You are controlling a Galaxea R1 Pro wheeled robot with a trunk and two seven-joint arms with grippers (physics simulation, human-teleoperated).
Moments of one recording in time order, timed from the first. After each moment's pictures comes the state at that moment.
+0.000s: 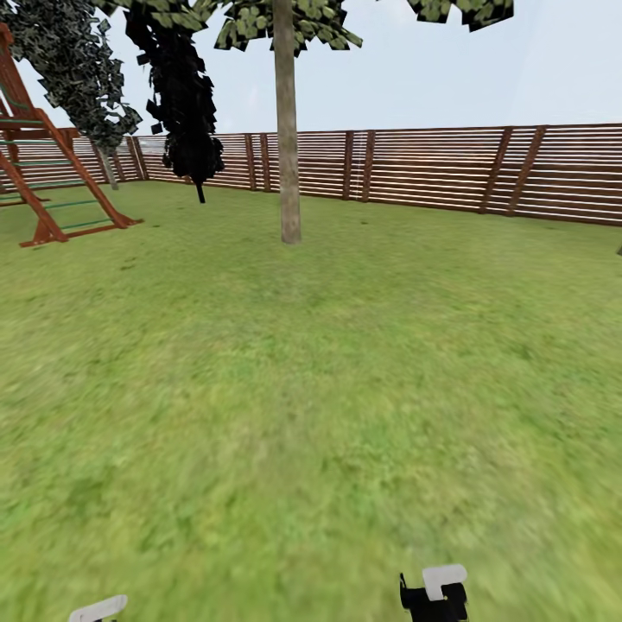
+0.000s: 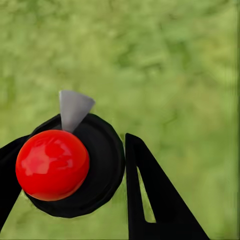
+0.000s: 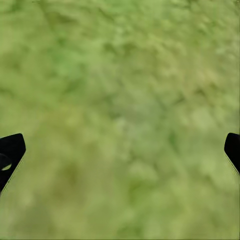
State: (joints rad) left arm -0.33 0.19 0.60 -0.17 -0.28 -0.38 -0.05; right arm -0.42 0.03 -0.05 -0.08 0.28 -0.49 -0.26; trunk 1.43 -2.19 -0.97
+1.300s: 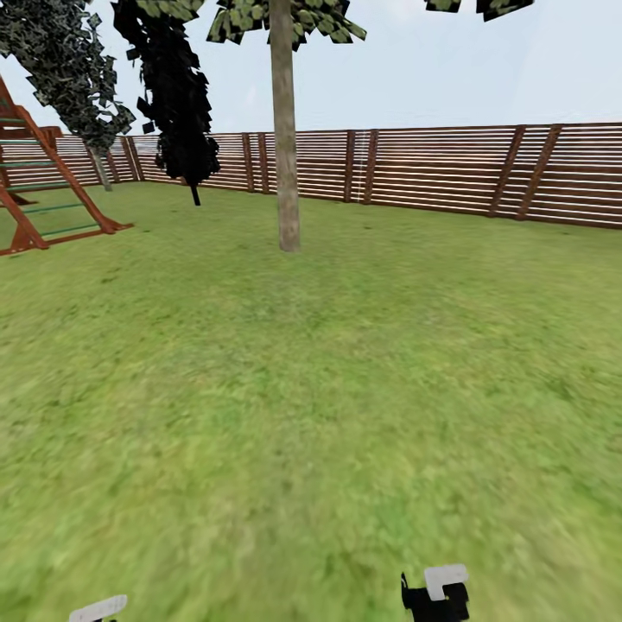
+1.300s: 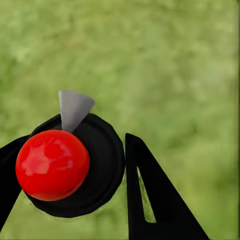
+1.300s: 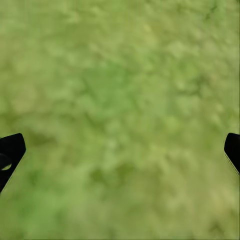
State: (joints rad) left arm -0.33 0.19 0.60 -0.17 -0.28 -0.38 -0.05; right arm -0.42 0.02 -0.05 -0.08 0.28 -0.49 -0.26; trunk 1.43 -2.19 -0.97
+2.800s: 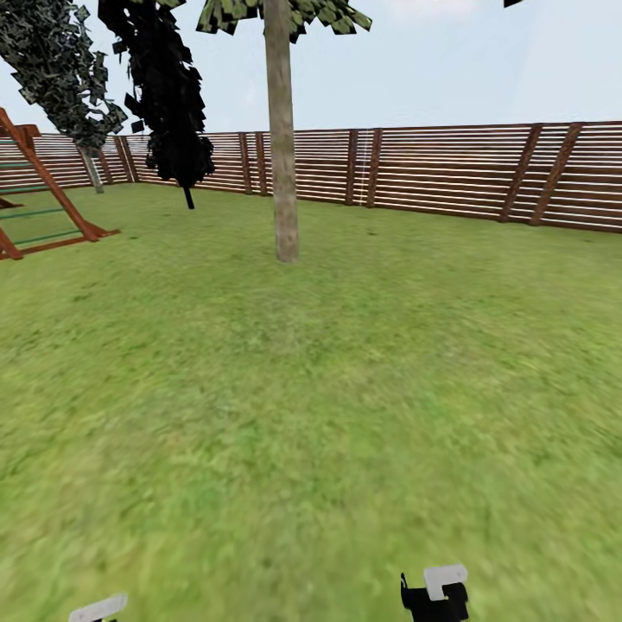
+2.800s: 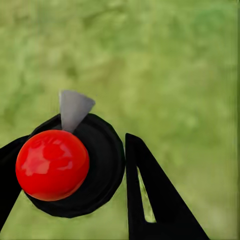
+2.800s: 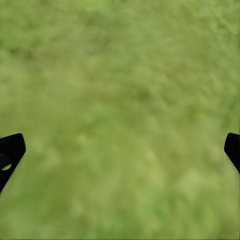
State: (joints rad) left arm -0.33 0.19 0.60 -0.17 -0.28 -0.38 -0.05; right arm -0.42 0.02 -0.05 -0.08 0.28 -0.49 -0.26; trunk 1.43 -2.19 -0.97
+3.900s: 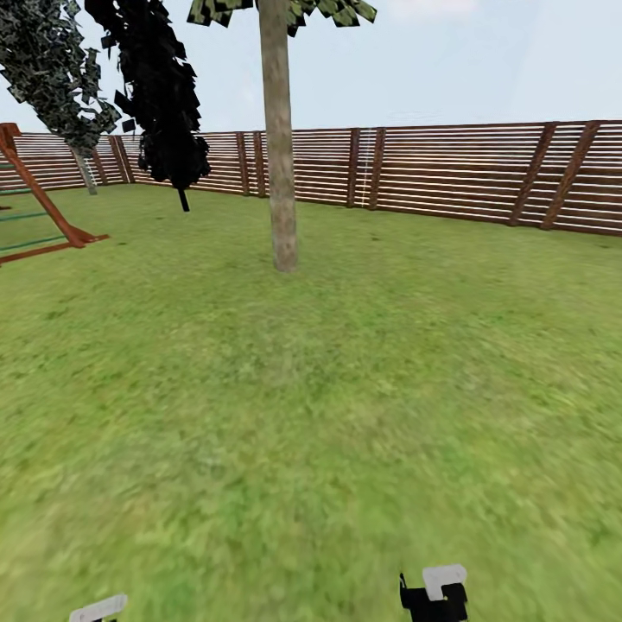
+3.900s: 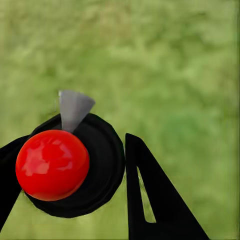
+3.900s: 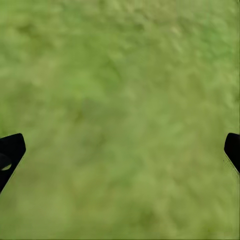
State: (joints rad) left arm -0.33 0.19 0.60 -0.17 -0.28 -0.38 -0.05; right arm -0.42 0.03 -0.05 -0.08 0.28 -0.49 -0.26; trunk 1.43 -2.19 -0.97
